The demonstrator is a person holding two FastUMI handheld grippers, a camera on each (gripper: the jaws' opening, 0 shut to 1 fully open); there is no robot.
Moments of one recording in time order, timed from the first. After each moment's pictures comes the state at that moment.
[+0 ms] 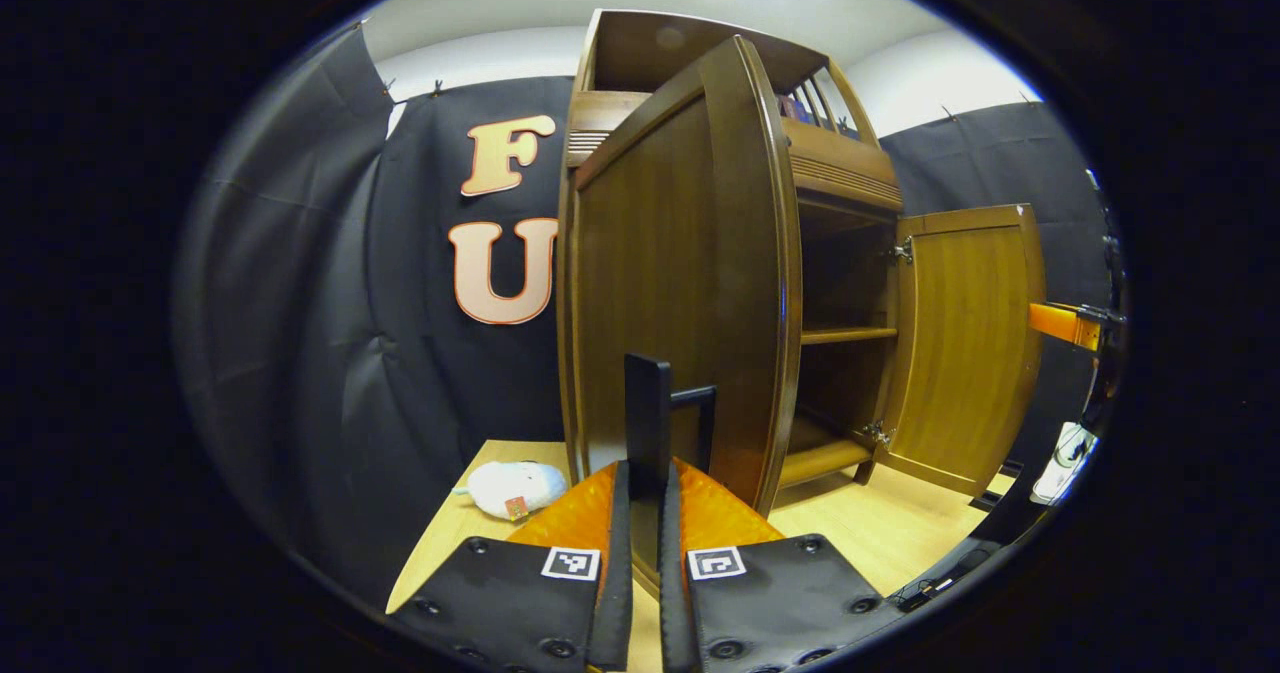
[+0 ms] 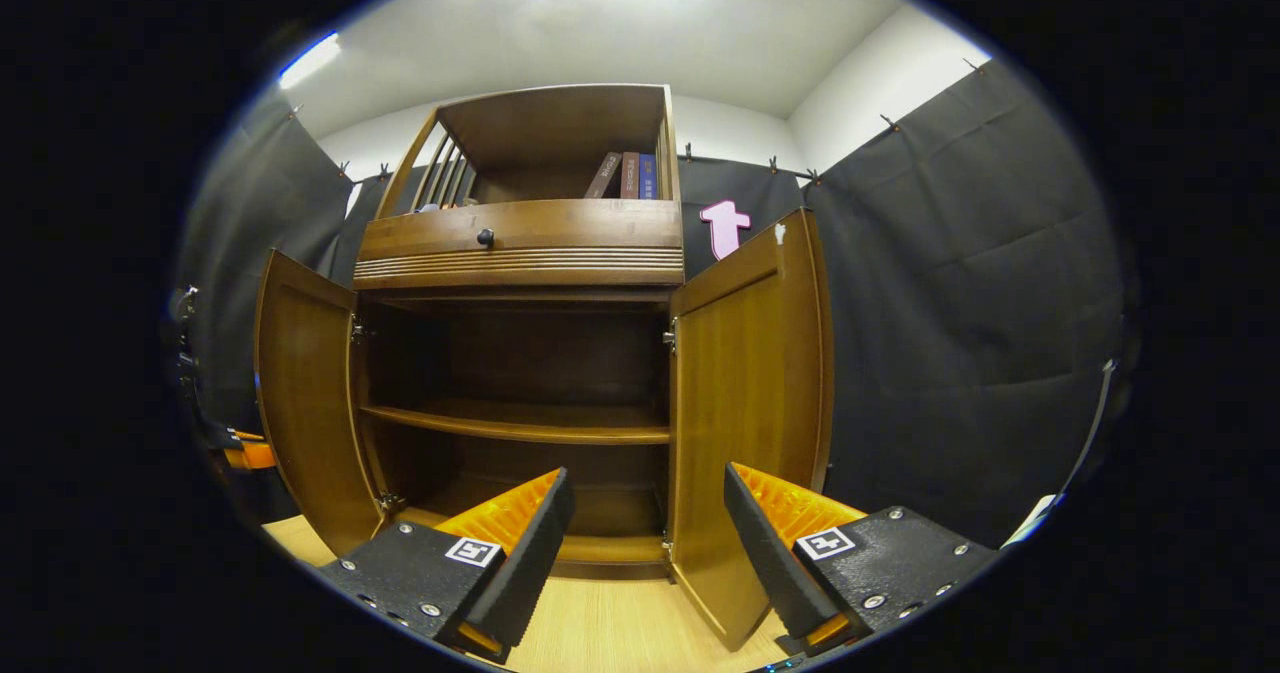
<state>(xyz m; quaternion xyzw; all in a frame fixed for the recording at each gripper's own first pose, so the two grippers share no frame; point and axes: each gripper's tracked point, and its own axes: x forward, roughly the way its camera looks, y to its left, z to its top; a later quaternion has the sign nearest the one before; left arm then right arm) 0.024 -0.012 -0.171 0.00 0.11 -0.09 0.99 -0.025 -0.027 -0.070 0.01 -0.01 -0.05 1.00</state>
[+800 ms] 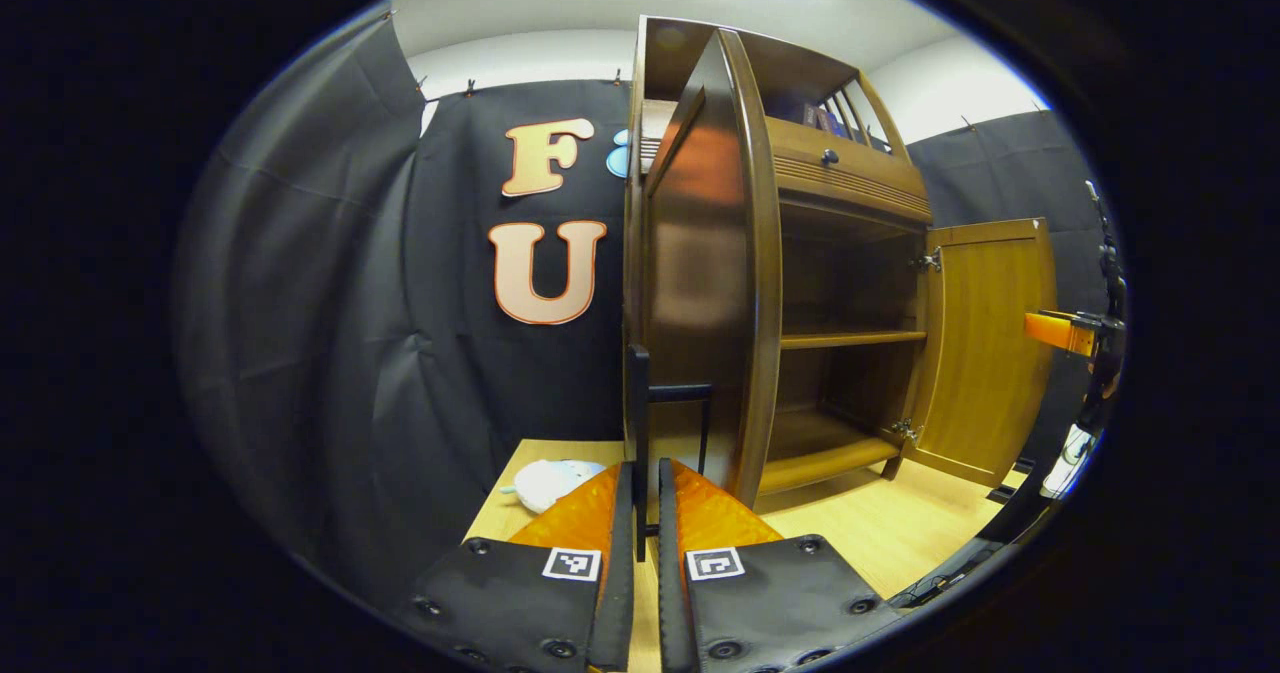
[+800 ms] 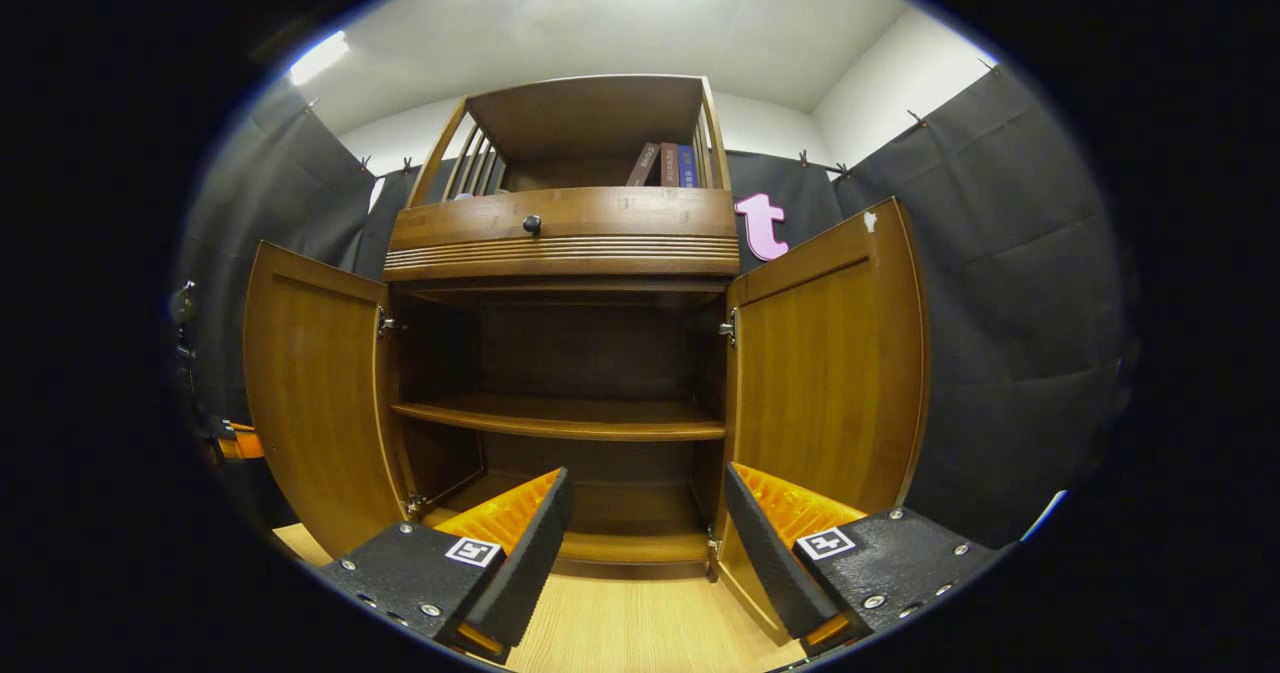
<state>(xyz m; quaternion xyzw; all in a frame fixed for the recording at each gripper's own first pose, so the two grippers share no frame) 0.012 0.063 -0.168 0.00 0.10 -0.07 0.99 -0.002 0.031 -0.076 0.01 0.00 -0.02 1.00</state>
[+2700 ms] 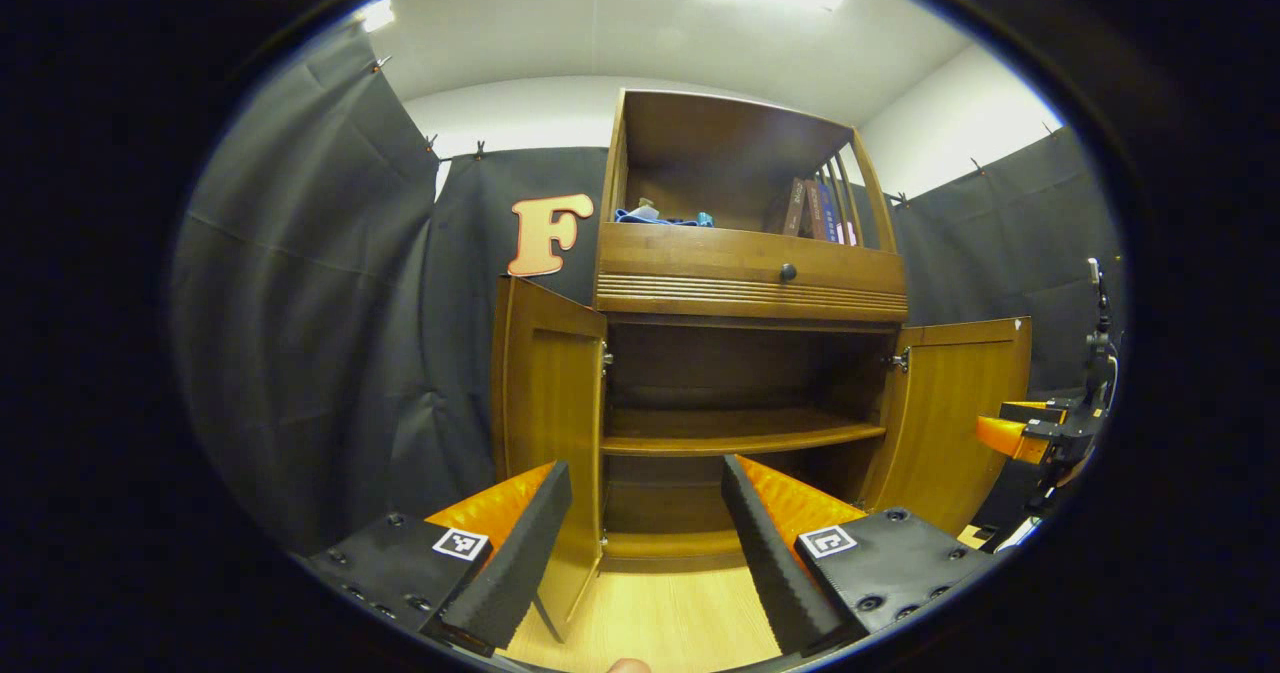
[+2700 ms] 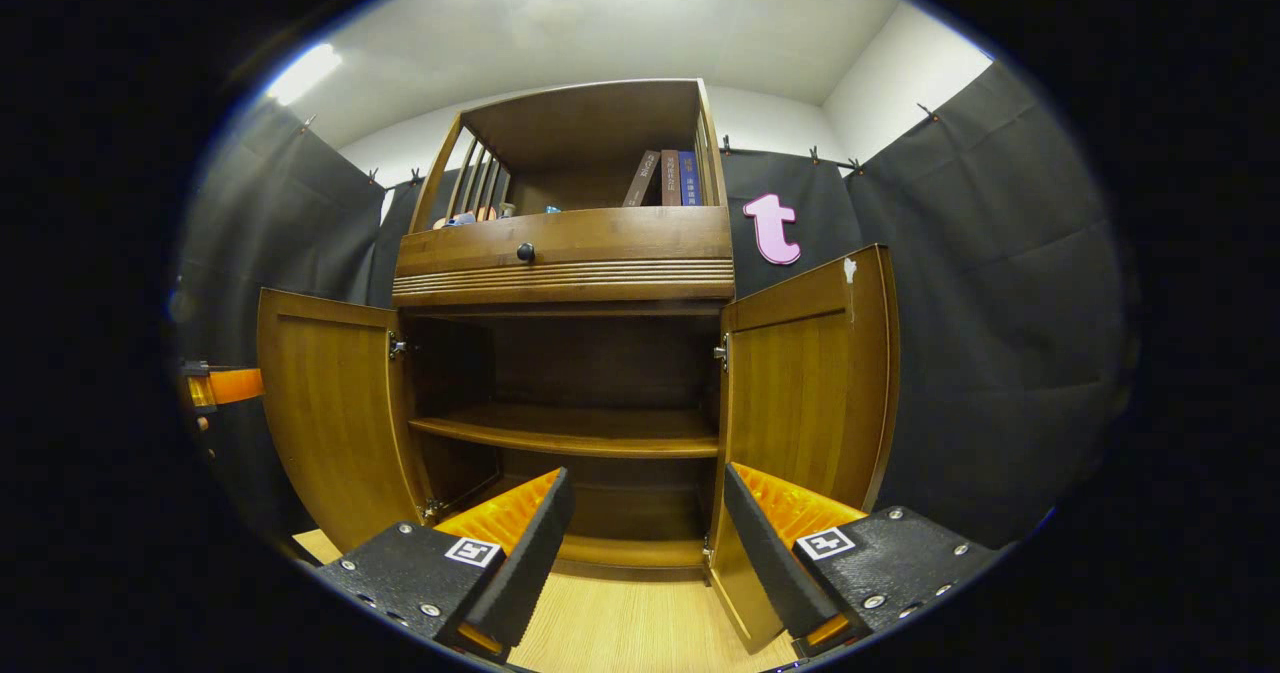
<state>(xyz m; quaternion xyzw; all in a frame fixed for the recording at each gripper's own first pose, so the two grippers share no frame) -0.028 -0.048 -0.009 -0.01 0.03 -0.04 1.00 -0.011 -0.002 -0.031 0.02 0.01 0.02 1.00</state>
